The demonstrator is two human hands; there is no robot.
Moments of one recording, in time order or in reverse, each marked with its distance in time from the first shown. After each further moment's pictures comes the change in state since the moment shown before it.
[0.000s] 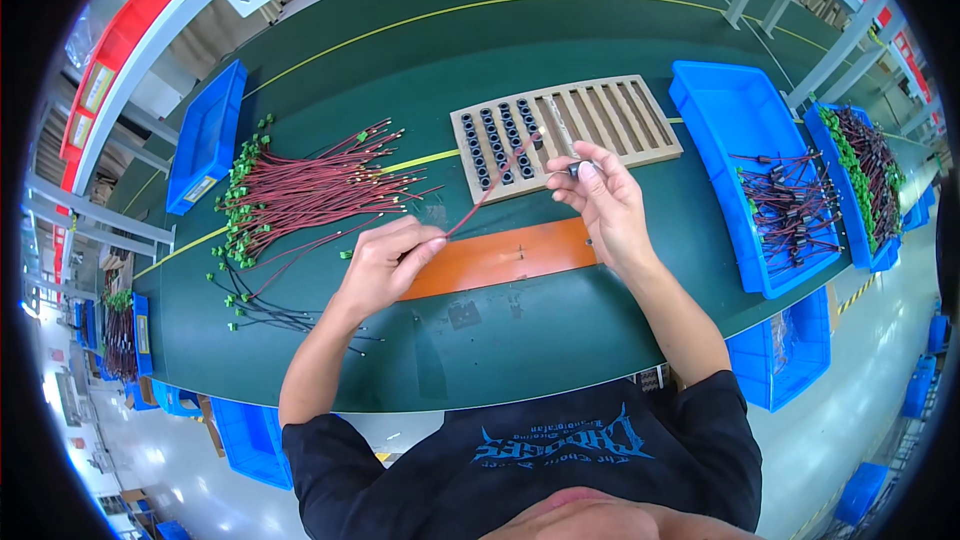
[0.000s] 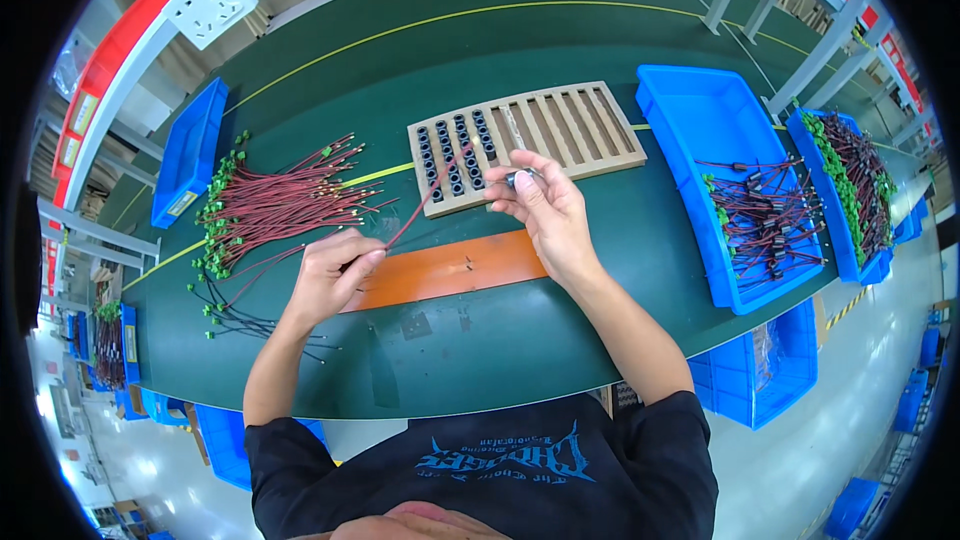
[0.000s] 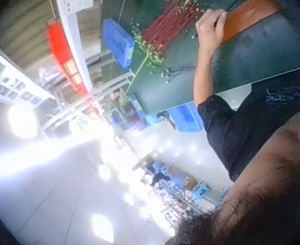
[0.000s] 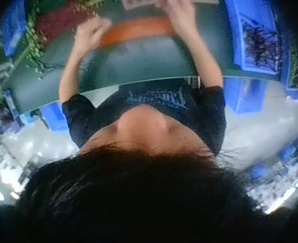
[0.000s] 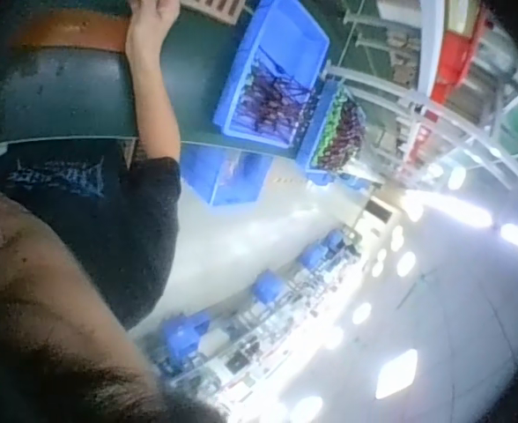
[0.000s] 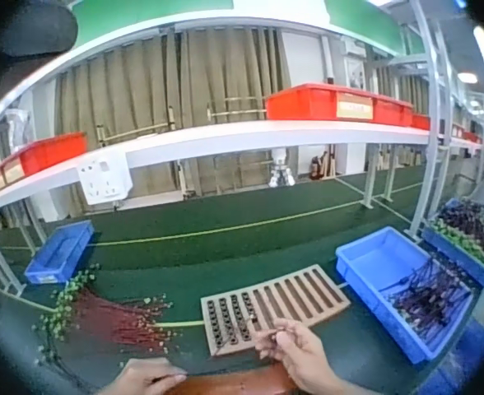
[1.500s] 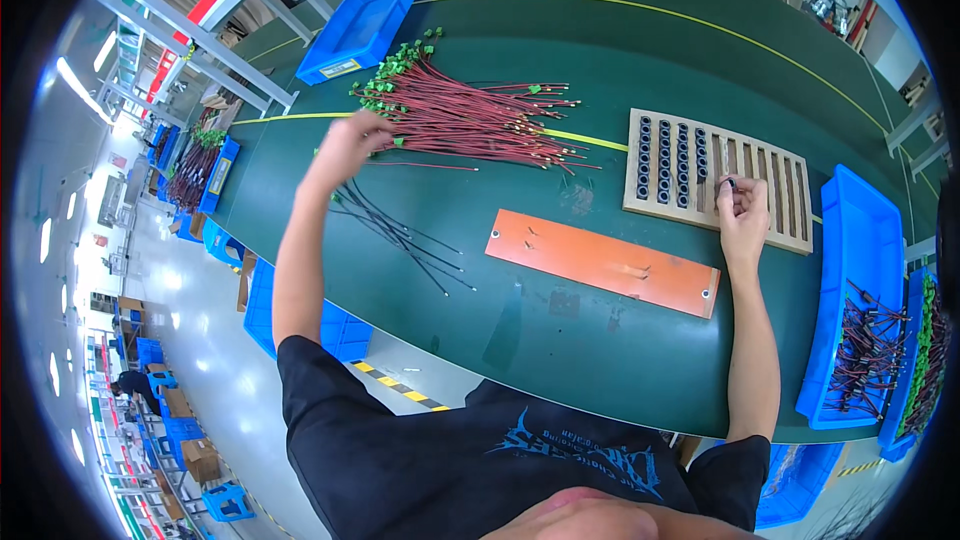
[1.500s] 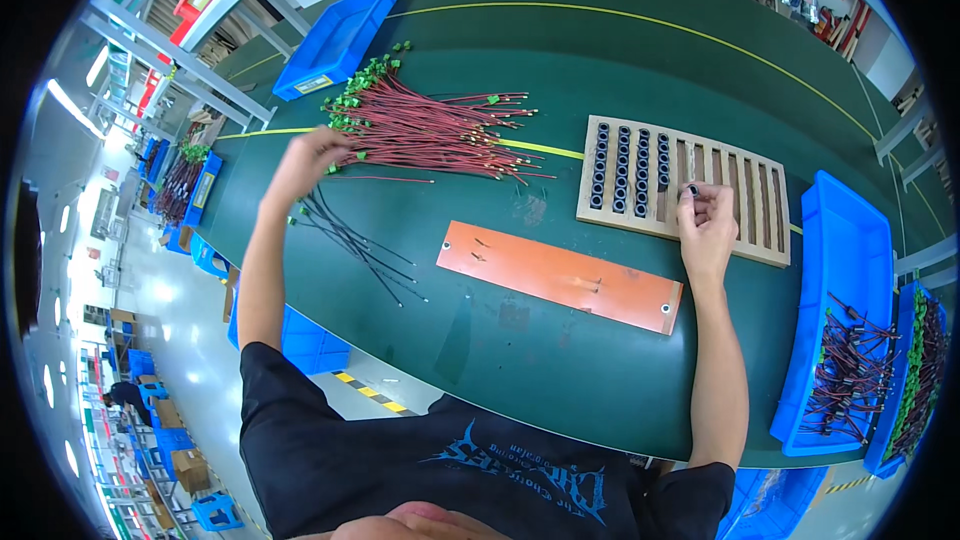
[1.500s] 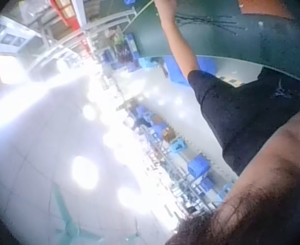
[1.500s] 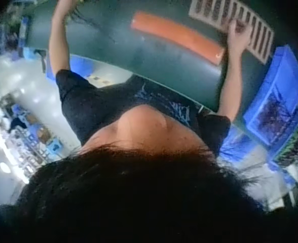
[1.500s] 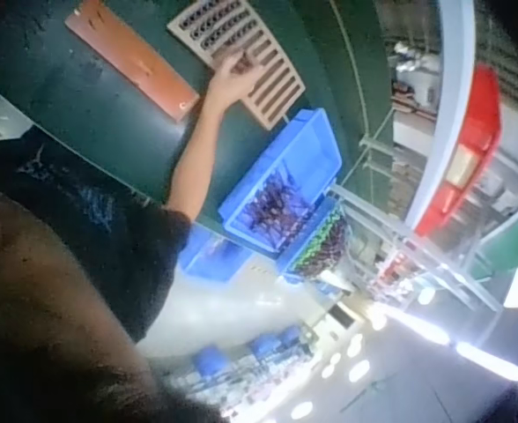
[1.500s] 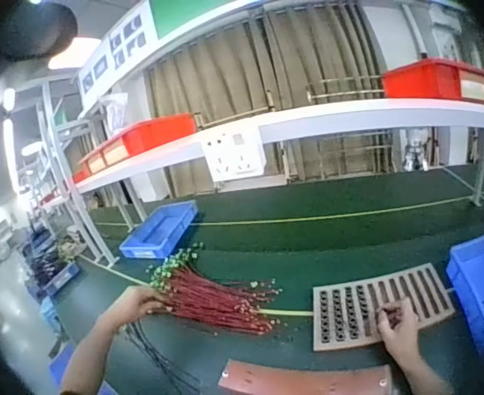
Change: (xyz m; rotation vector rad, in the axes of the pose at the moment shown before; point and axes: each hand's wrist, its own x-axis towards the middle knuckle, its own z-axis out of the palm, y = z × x) left_hand -0.100 -0.110 -0.206 0.487 0.146 -0.513; right_hand 0.085 0.057 -0.067 -0.937 0.140 -0.325
